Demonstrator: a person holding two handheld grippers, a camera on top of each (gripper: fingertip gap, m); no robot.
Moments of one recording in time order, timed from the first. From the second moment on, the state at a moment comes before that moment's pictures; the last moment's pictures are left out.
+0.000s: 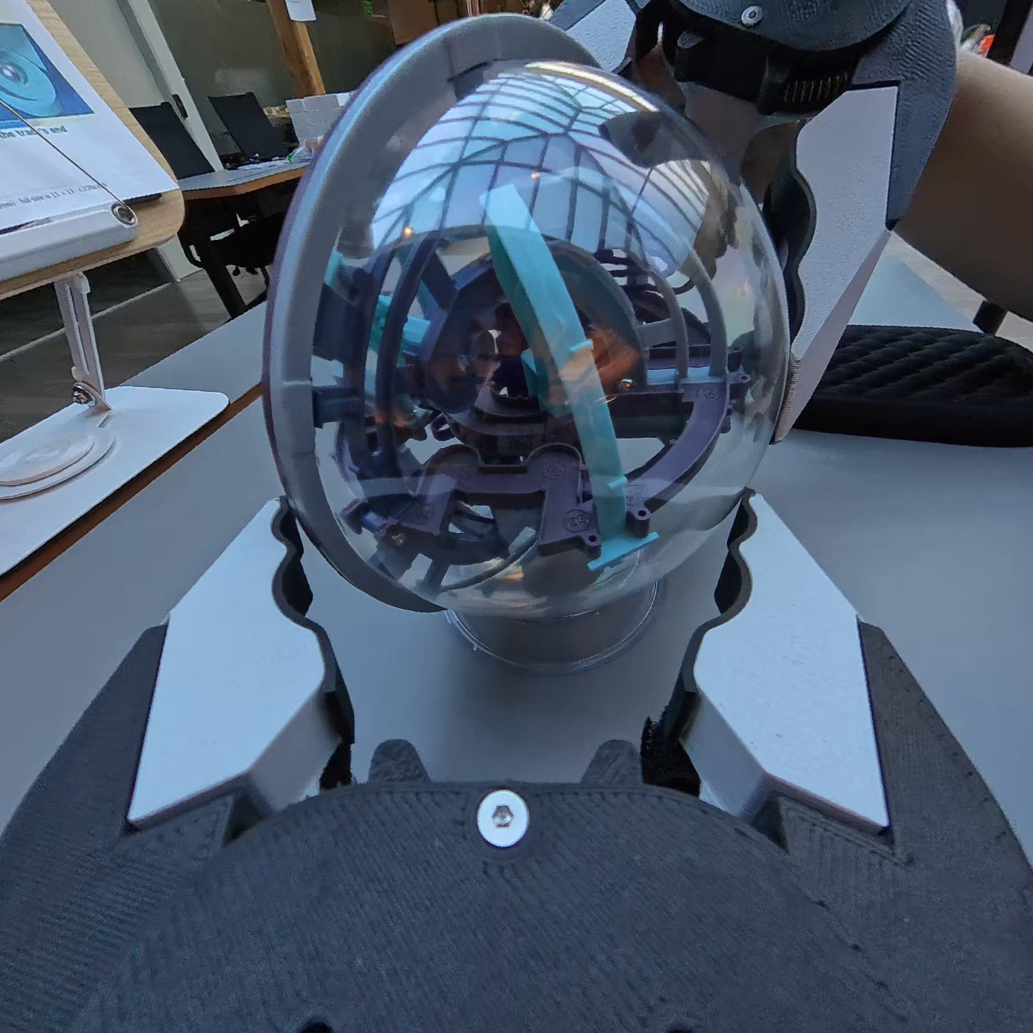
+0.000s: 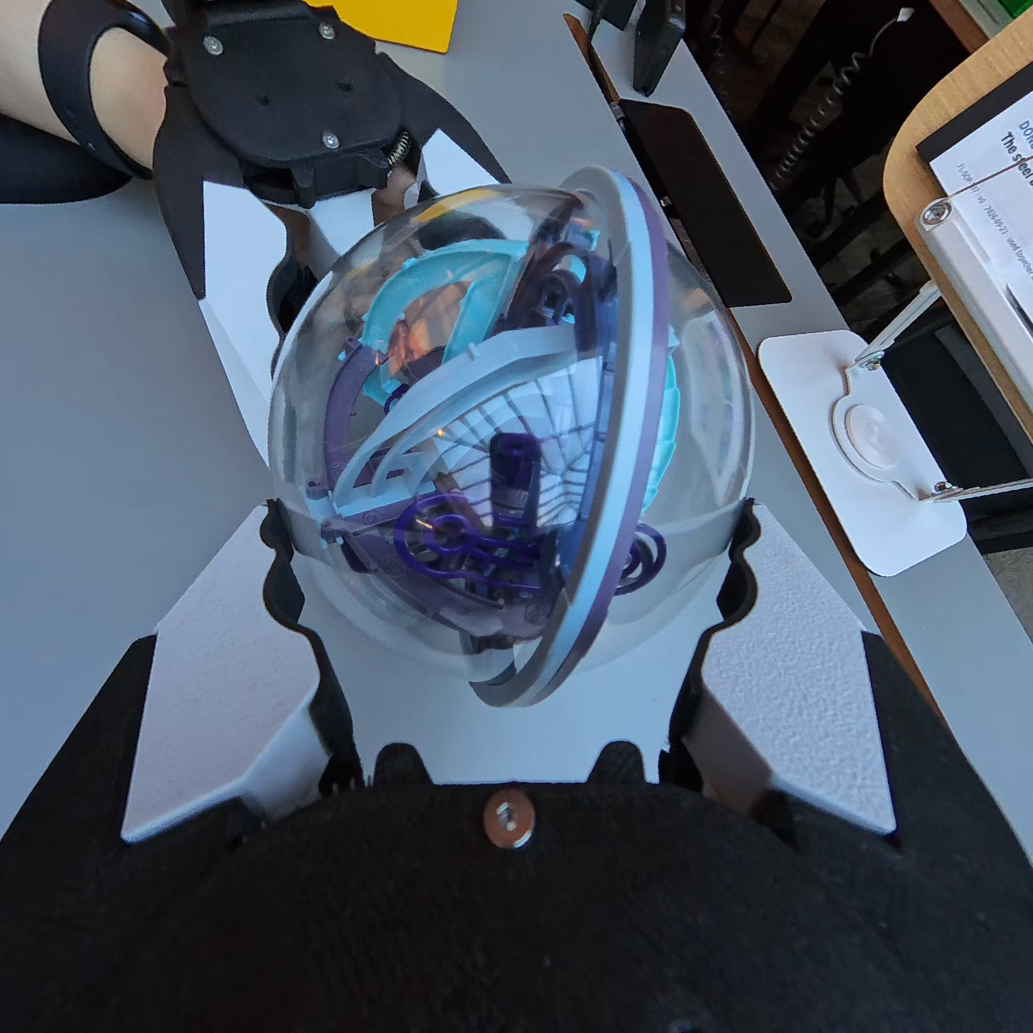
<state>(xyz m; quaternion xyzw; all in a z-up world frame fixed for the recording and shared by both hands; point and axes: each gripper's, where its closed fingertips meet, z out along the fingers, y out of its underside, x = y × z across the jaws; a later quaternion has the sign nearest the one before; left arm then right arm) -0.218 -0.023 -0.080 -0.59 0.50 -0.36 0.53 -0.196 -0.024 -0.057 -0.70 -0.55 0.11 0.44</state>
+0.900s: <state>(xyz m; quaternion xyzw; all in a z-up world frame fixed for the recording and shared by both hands) -0.225 -0.026 -0.077 -0.59 0.51 -0.35 0.52 -0.203 -0.026 -0.059 -0.70 -0.54 0.16 0.44</state>
